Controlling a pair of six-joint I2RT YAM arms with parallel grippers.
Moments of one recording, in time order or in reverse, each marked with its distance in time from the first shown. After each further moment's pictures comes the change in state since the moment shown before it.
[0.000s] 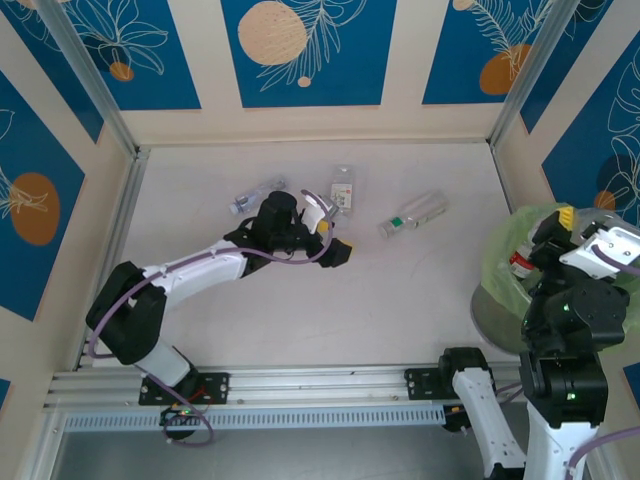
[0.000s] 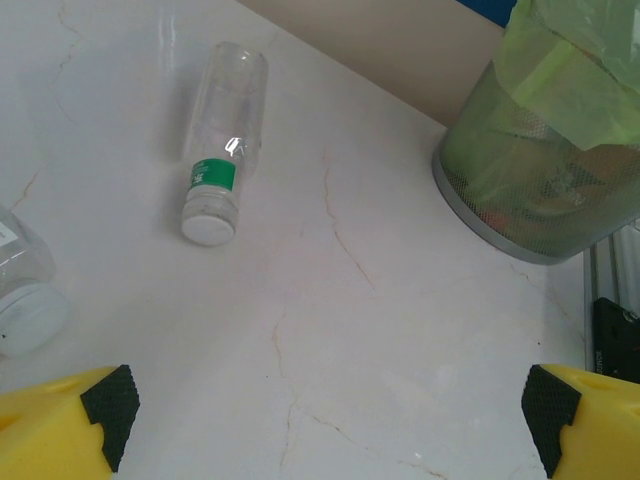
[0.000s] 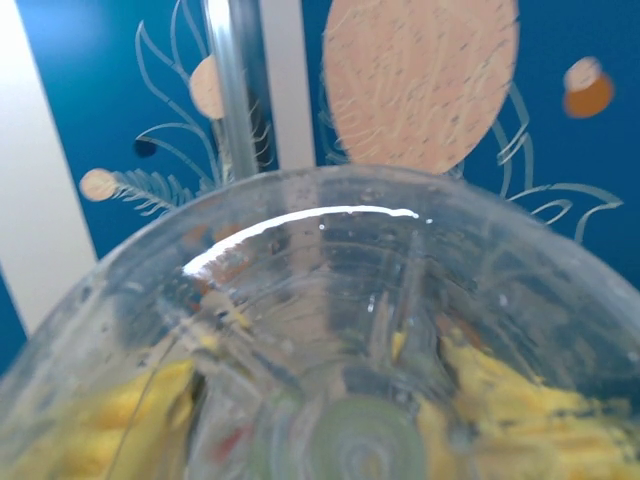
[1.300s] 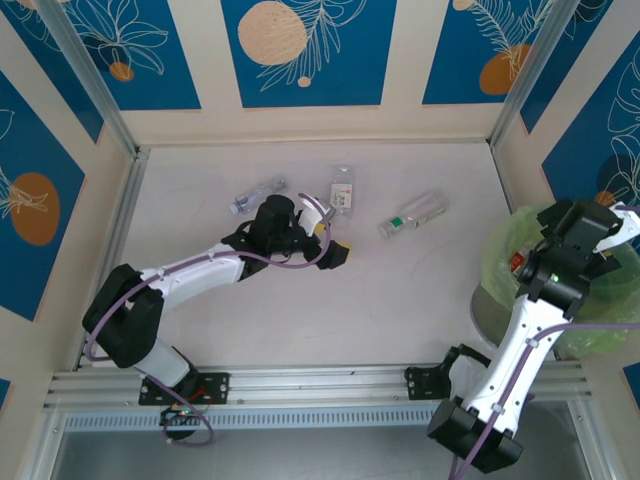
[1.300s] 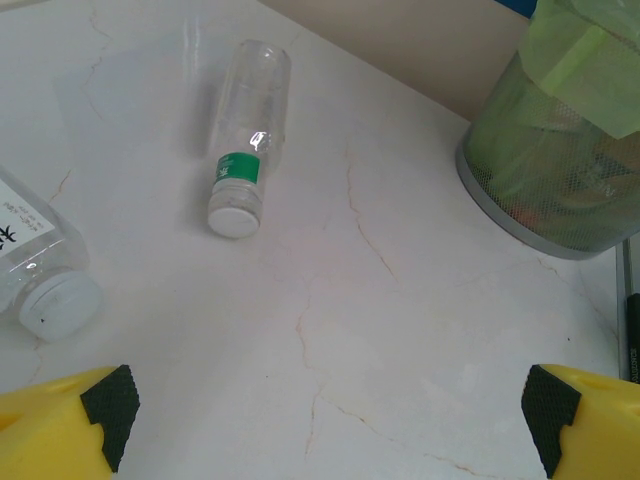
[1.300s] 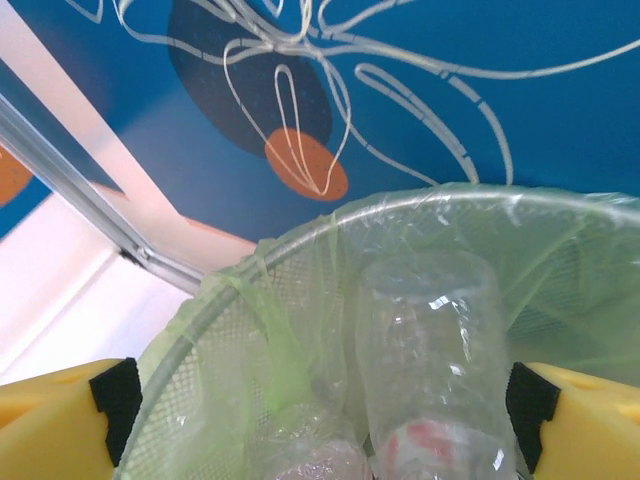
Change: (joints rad) left arm 0.000 -0.025 -0.037 0.014 -0.051 0.027; right arm -0.617 0.350 -0.108 -0.111 -0.301 0.417
